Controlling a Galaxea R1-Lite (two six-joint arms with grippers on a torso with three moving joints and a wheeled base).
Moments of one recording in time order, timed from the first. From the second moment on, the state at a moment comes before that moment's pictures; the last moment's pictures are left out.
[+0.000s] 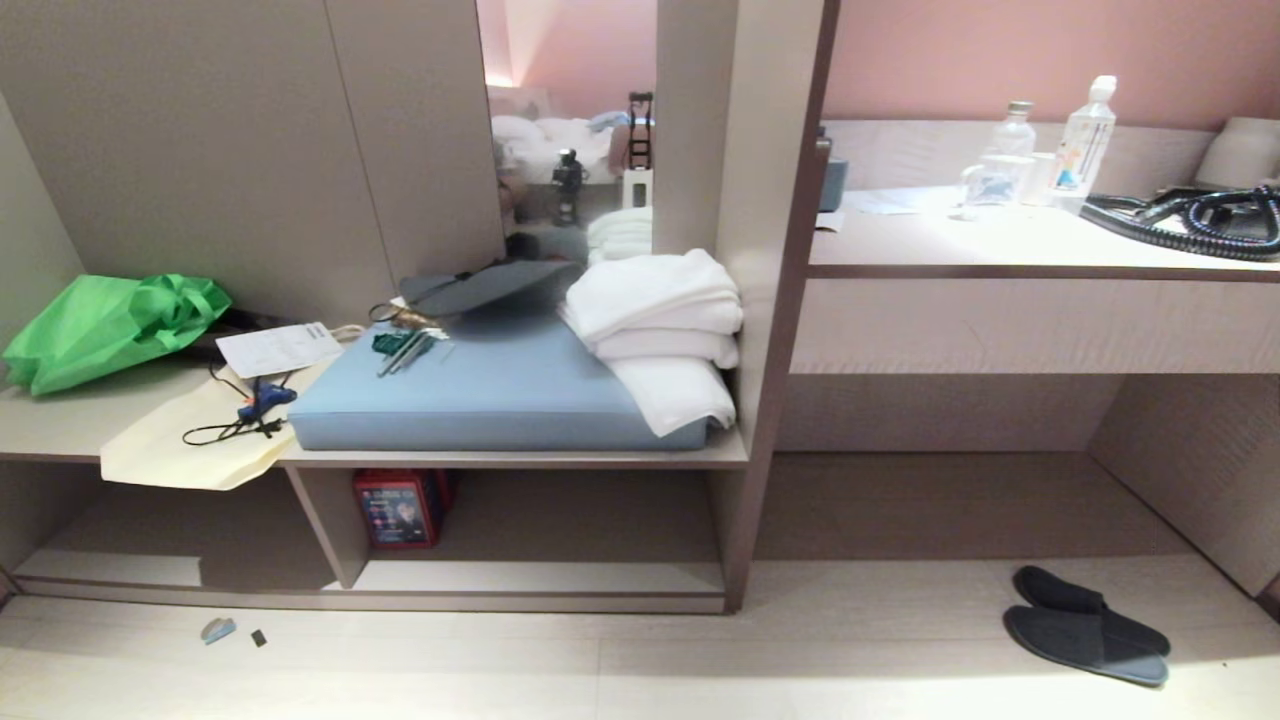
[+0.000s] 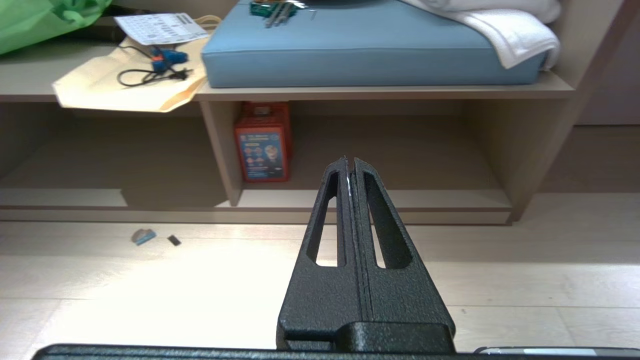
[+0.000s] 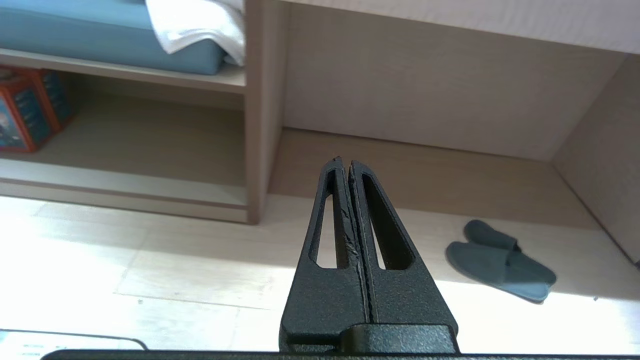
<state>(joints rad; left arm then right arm) 0.00 0.00 0.00 0.00 0.00 0.00 -0.01 0.00 0.00 0.00 0.01 -0.09</state>
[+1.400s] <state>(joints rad) 0.00 0.00 0.00 0.00 0.00 0.00 -0.01 0.00 0.00 0.00 0.01 -0.08</state>
